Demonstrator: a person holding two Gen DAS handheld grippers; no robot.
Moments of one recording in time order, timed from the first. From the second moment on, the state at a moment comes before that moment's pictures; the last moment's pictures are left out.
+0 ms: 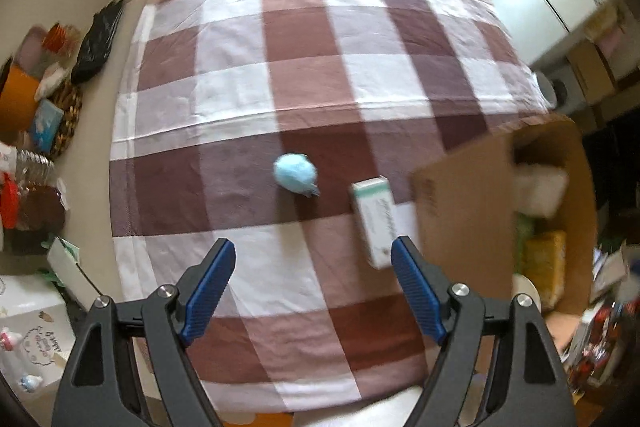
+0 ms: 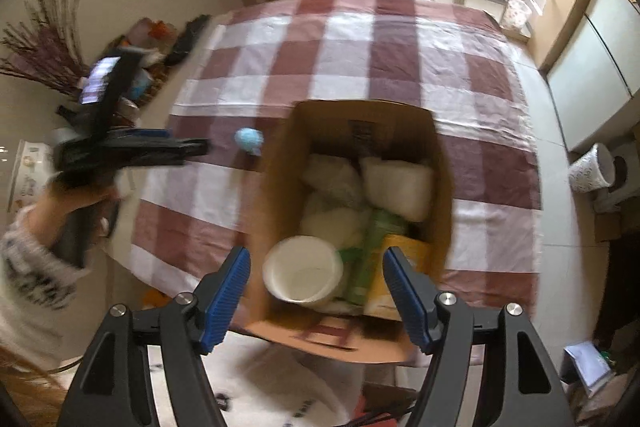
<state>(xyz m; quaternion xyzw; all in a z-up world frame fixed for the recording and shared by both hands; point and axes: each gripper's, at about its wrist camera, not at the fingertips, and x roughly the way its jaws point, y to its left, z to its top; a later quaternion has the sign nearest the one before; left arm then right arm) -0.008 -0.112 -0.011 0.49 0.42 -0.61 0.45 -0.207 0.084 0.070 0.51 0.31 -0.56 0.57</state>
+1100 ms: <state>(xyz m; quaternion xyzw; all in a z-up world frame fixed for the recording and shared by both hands) 0.011 -0.181 -0.148 0.46 0.44 -0.66 0.40 -0.069 -0.052 -0.065 0.46 0.33 -0.62 0.55</state>
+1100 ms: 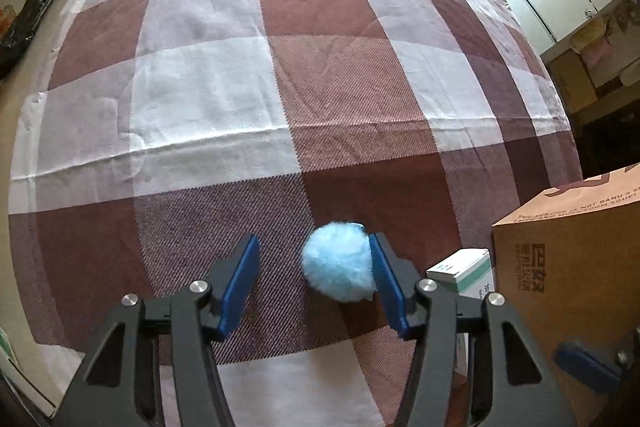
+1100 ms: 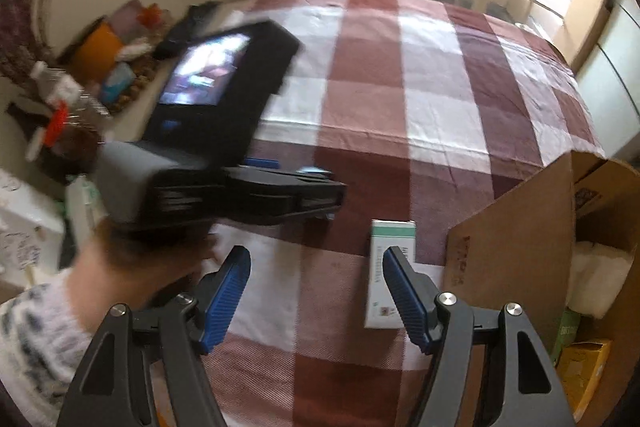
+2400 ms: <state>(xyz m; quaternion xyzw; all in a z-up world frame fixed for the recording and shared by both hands) 0.044 -0.169 -0.139 0.44 0.48 -0.67 0.35 -0.071 -0.078 -0.151 0.53 0.40 -0.57 0.48</state>
